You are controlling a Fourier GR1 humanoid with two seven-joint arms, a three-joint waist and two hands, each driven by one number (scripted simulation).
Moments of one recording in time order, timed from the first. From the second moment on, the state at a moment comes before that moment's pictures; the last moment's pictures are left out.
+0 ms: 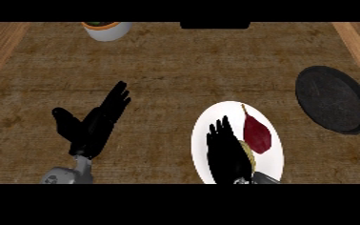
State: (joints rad) left arm -0.08 0.19 -0.21 -1.54 0.32 0.04 0.18; right arm -0.46 -0.40 1.00 -1.69 1.20 0.94 0.48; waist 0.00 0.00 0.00
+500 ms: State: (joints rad) left arm -0.05 0.17 -0.20 -1.55 0.29 0.02 0.19; right arm -0.49 -0.44 0.97 -1.61 1.34 0.87 0.38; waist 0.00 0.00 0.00
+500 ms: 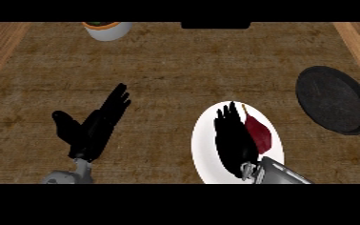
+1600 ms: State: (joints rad) left arm -0.08 0.13 -0.14 -1.56 0.26 -0.02 0.24; right arm -0.51 -0.46 0.91 -1.37 1.60 0.47 0.08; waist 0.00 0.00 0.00
